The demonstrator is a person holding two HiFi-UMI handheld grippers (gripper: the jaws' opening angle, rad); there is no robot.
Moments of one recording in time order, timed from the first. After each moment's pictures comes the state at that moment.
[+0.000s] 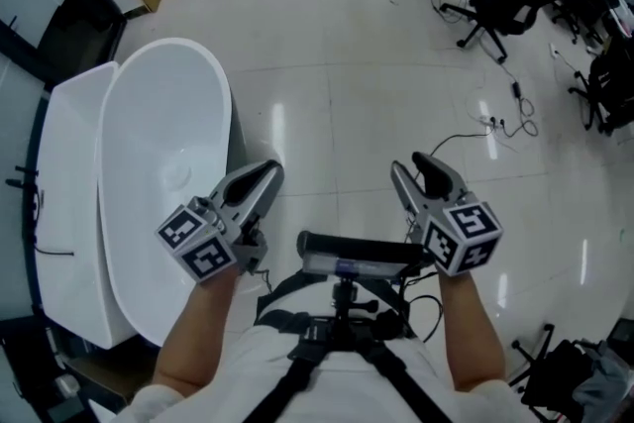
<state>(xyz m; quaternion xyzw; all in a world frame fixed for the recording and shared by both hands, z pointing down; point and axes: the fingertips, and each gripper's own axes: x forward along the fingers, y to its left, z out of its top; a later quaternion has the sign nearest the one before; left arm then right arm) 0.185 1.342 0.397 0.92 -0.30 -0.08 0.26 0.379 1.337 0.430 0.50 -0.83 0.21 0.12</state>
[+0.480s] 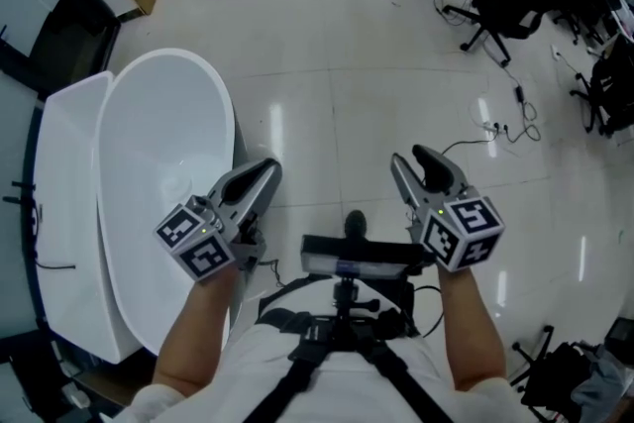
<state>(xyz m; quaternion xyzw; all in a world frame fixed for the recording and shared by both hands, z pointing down) 0.157 1.267 0.404 0.91 -0.29 -0.08 0.27 0.352 1.259 0.425 0.52 -0.82 0.22 0.13</state>
